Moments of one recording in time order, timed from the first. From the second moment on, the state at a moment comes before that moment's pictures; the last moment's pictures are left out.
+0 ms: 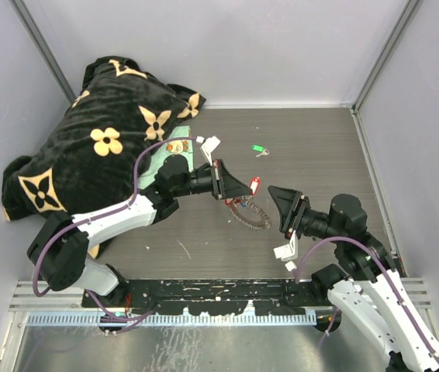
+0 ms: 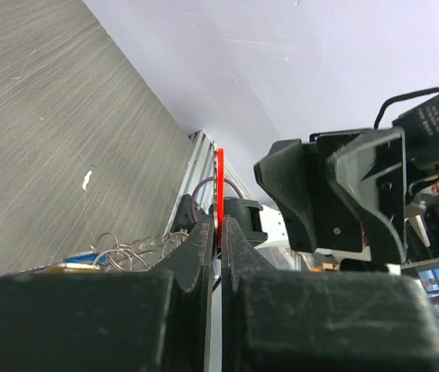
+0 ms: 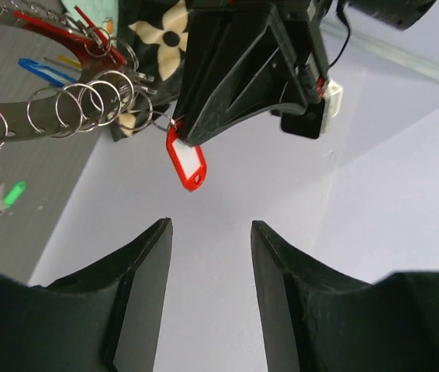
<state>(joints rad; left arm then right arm) -0.77 1.44 0.89 0.56 0.60 -0.97 0.44 0.46 0.67 -0.47 -0.63 -2.05</state>
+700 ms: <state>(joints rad) -0.77 1.43 0.83 0.65 0.60 -0.84 0.40 1.11 1.36 -1.07 -0.68 -0.80</state>
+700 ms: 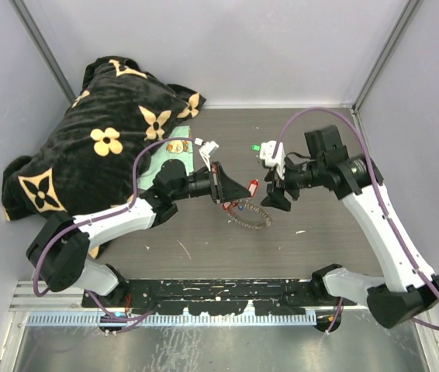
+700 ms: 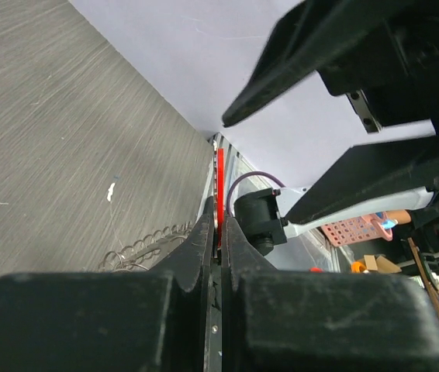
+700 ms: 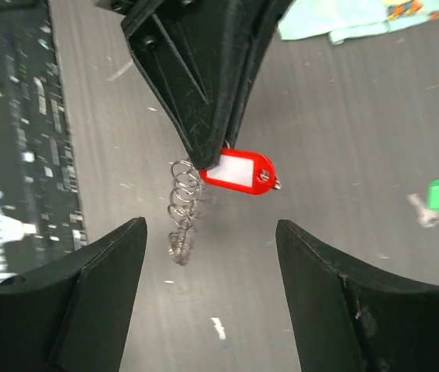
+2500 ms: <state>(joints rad) -0.88 1.37 0.80 0.76 0.55 -0.75 0.13 0.95 0.87 -0.15 -1.34 0.30</state>
